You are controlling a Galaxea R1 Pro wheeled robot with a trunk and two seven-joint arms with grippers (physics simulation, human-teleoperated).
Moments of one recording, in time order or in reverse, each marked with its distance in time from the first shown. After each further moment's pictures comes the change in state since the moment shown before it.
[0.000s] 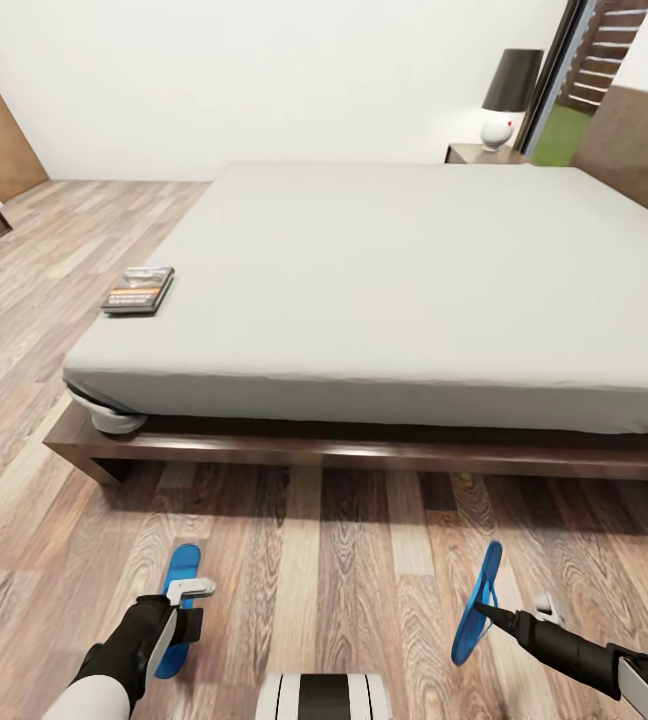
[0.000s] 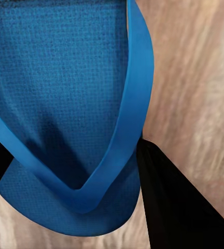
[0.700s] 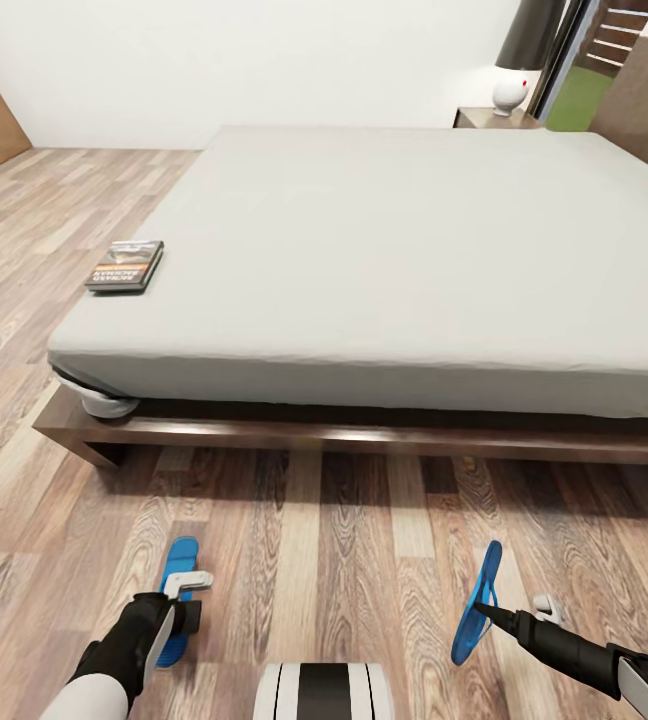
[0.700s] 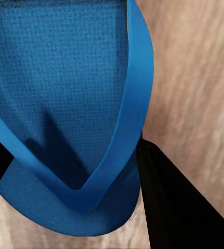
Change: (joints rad) left arm 0.000 0.004 0.004 -0.021 0.001 -0.030 -0.003; right arm 0.000 0.000 -0.001 0.000 -0.001 0.000 0.002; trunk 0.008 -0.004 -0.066
